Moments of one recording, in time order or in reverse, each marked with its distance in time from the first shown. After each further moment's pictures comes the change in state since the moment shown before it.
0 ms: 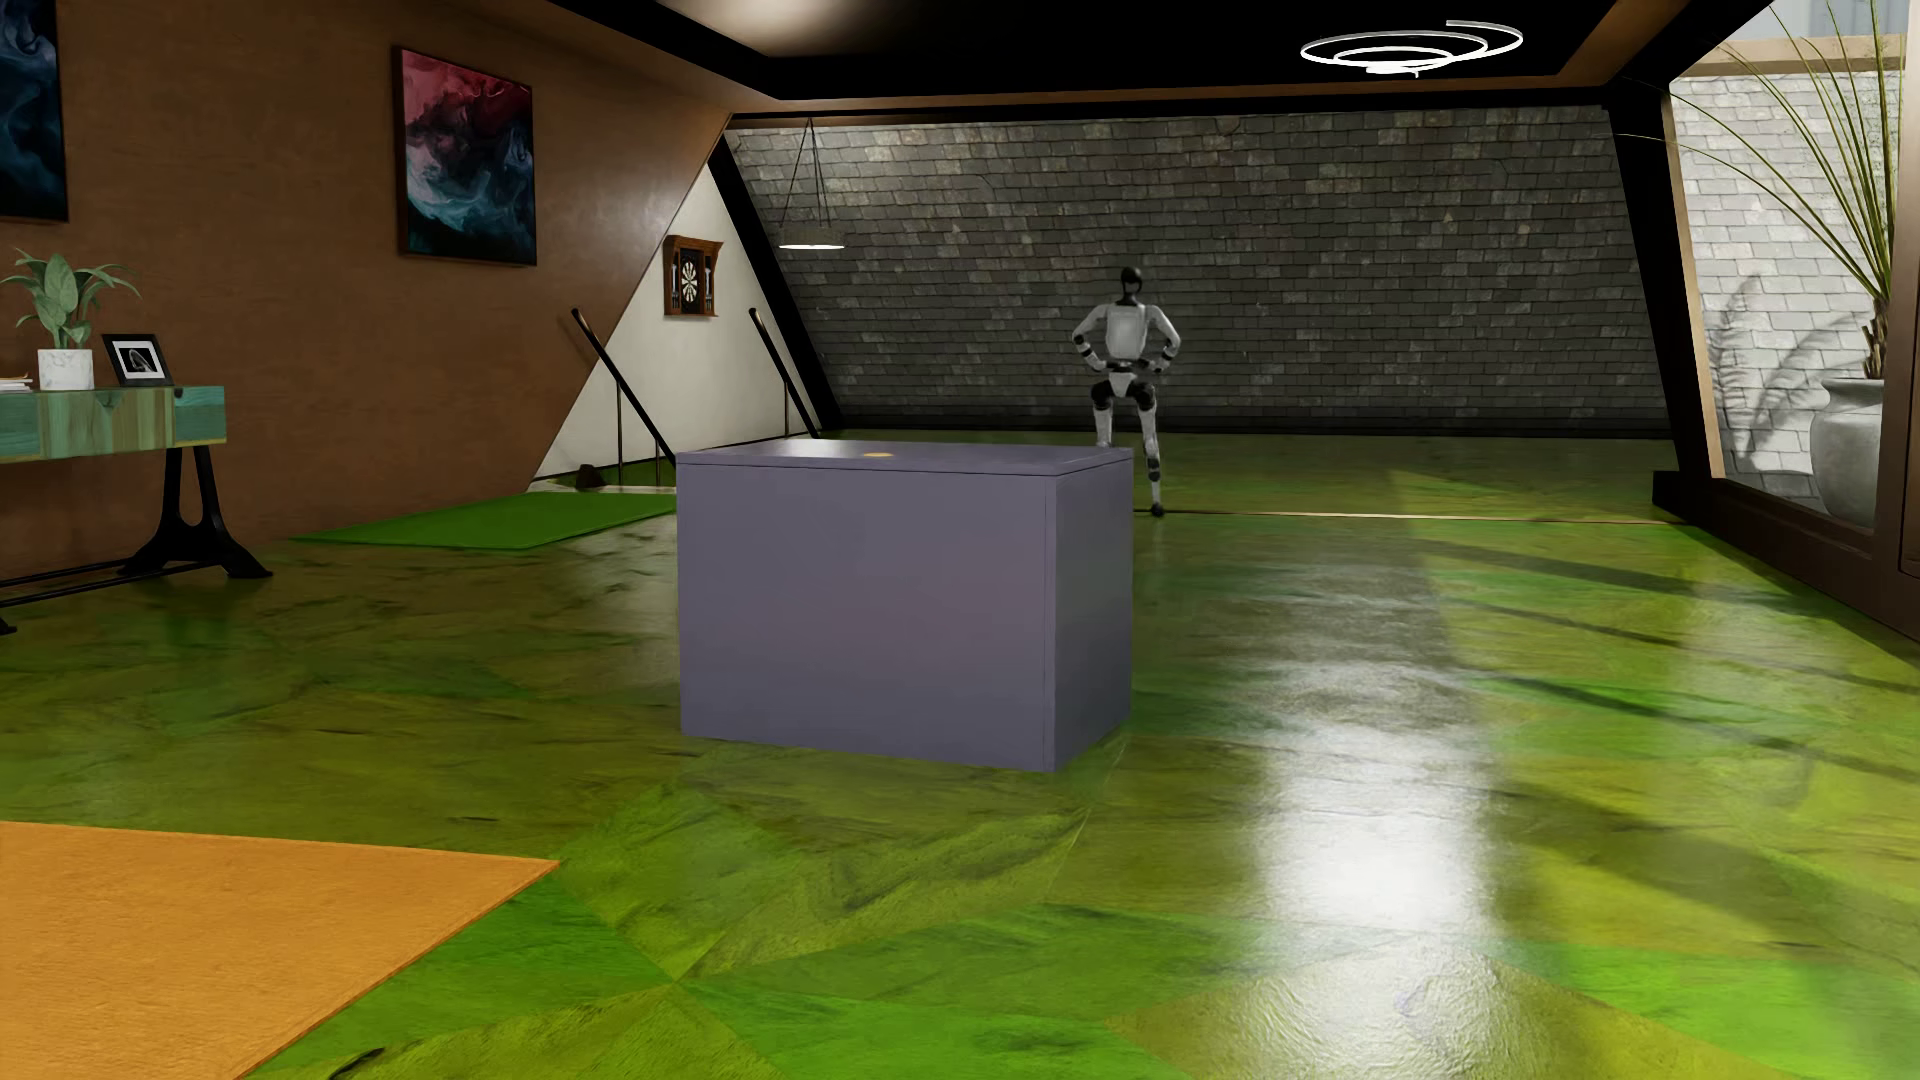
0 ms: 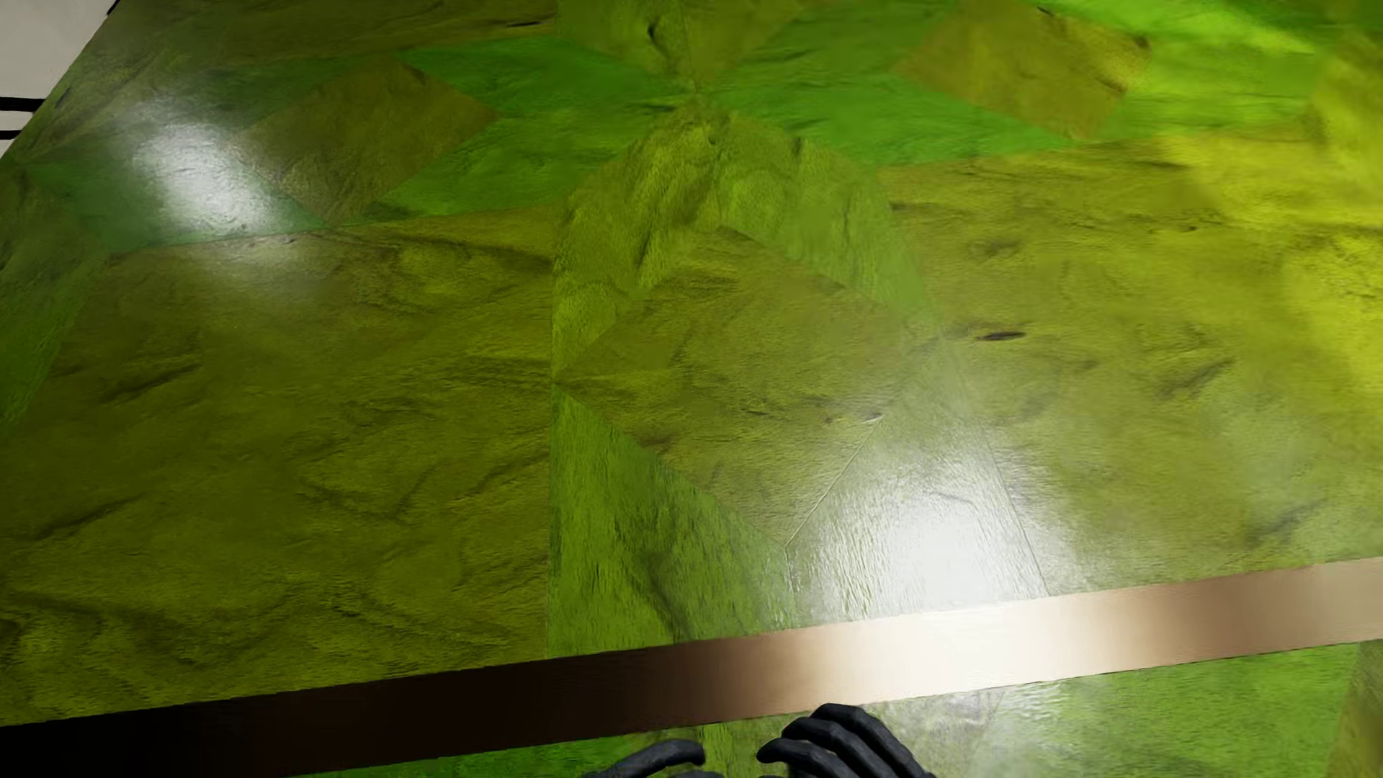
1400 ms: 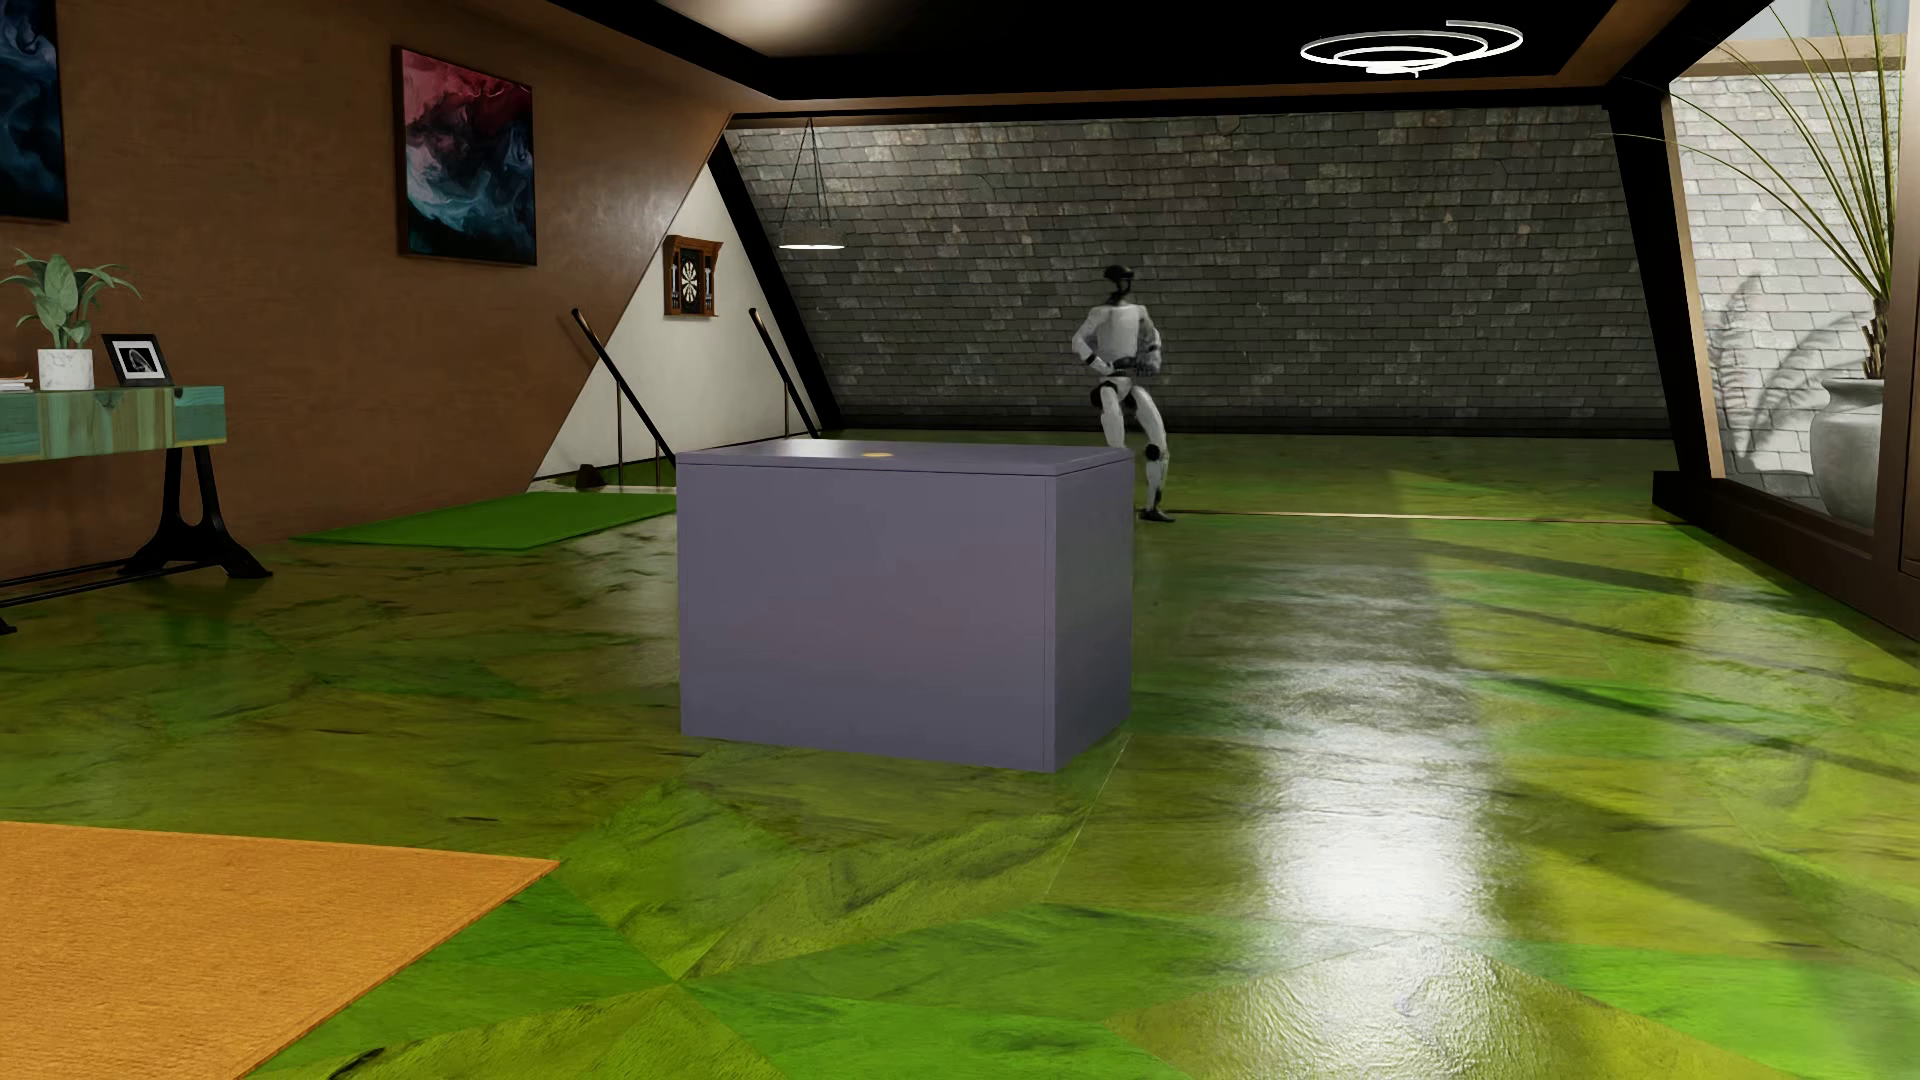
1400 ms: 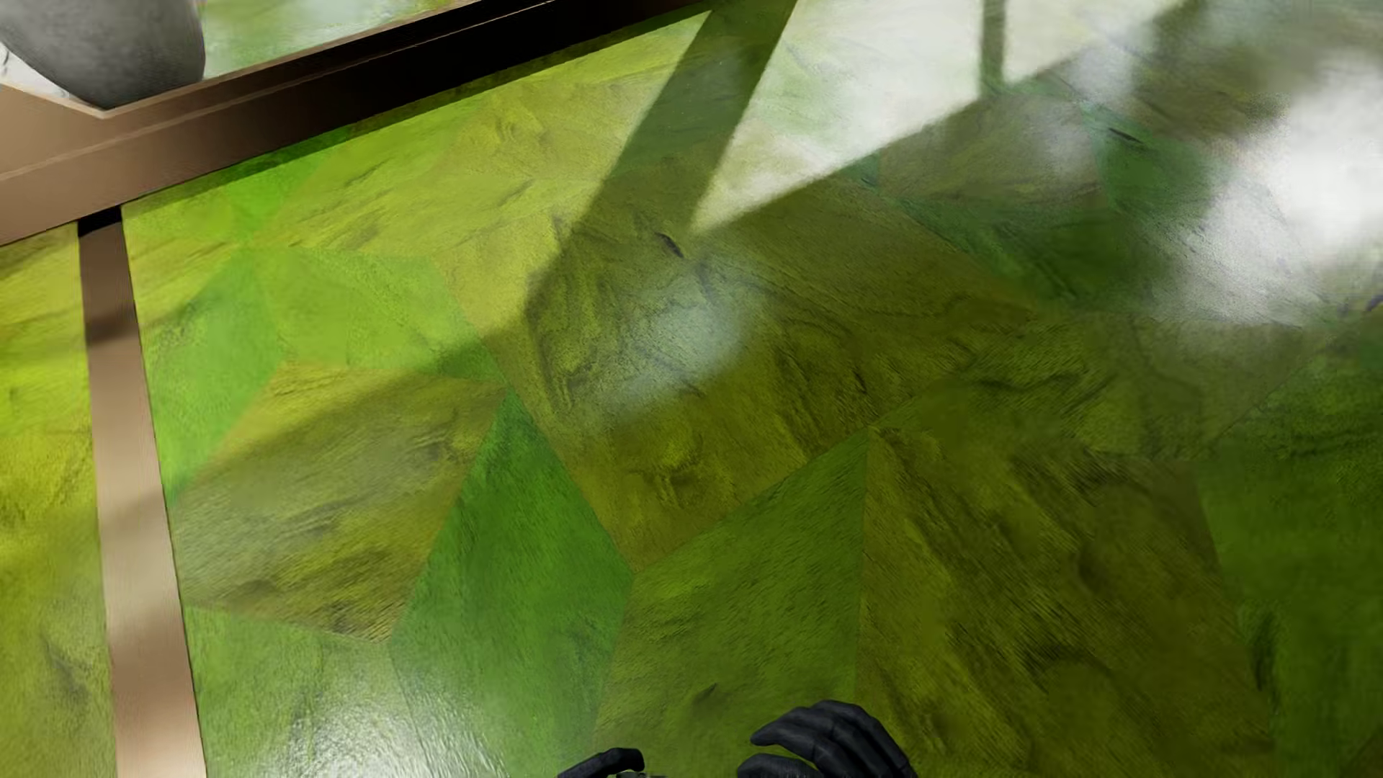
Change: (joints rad) body -0.292 0.383 -0.021 0.141 0.251 0.129 -0.060 -0.332 0.019 0.272 0.055 0.142 0.043 0.093 -0.301 0.067 0.028 -0.033 -0.339 0.163 0.033 -0.009 -0.079 0.069 0.144 -0.017 0.043 -0.028 0.000
